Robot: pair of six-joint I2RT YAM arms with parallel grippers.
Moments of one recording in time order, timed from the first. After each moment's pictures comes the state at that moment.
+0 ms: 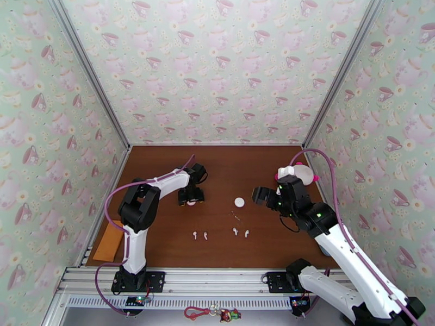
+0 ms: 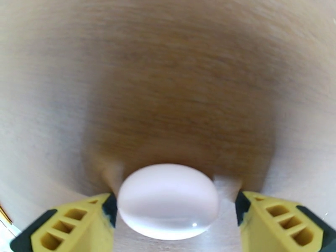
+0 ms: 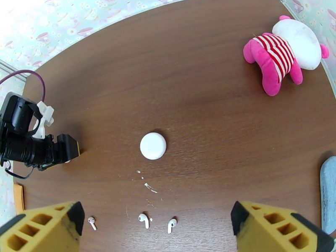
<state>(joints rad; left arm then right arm) -0.50 2.06 1.48 -0.93 -0.04 -0.69 0.50 0.91 1.01 -0.87 0.13 0.59</state>
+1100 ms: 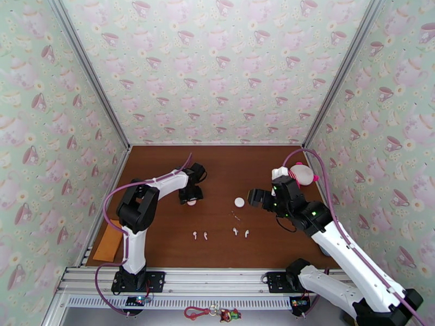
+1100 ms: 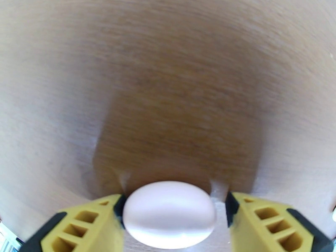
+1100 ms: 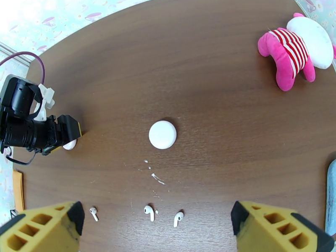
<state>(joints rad) -0.51 2.04 1.44 -0.86 -0.07 -0.74 0.55 0.95 1.01 -0.87 0.12 0.60</state>
